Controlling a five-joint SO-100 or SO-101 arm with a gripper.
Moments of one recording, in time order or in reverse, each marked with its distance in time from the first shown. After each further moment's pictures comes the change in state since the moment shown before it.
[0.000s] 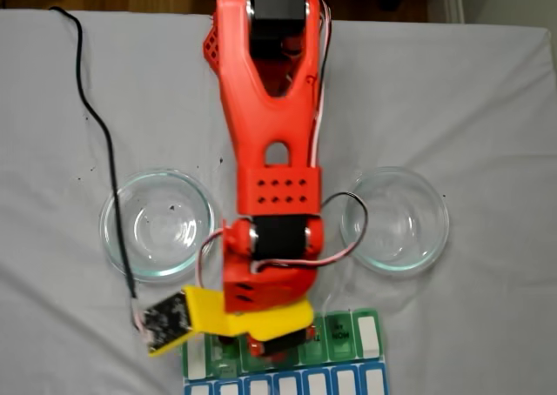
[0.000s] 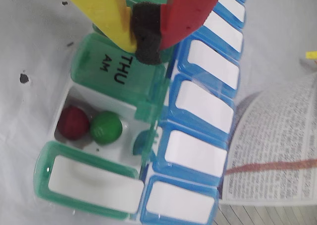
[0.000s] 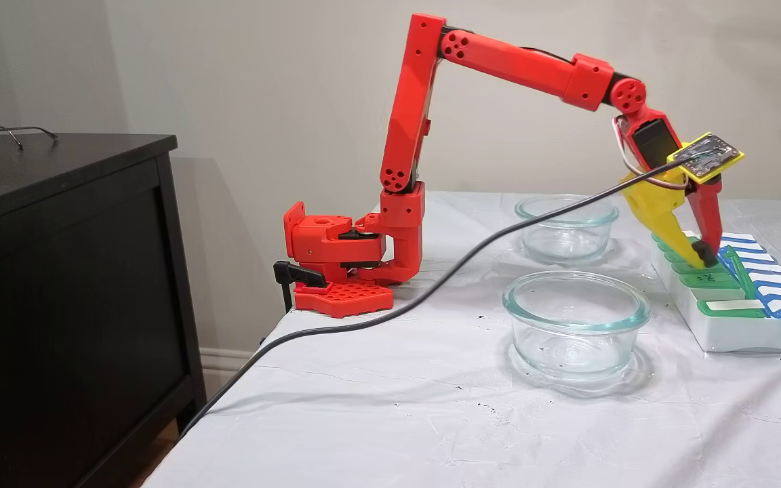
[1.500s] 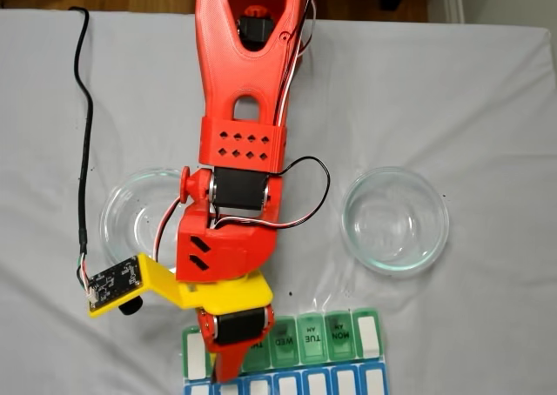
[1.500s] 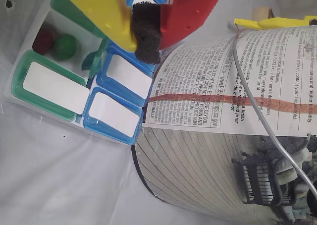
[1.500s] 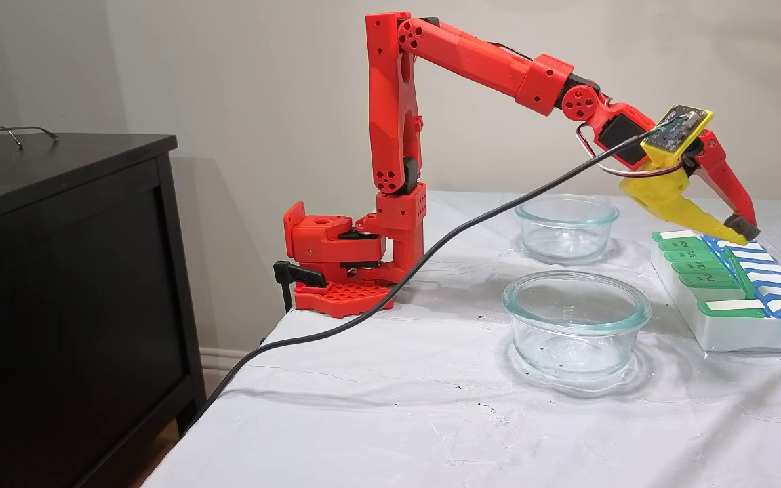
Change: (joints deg) arm 5.6 10.5 15.3 -22.0 -6.7
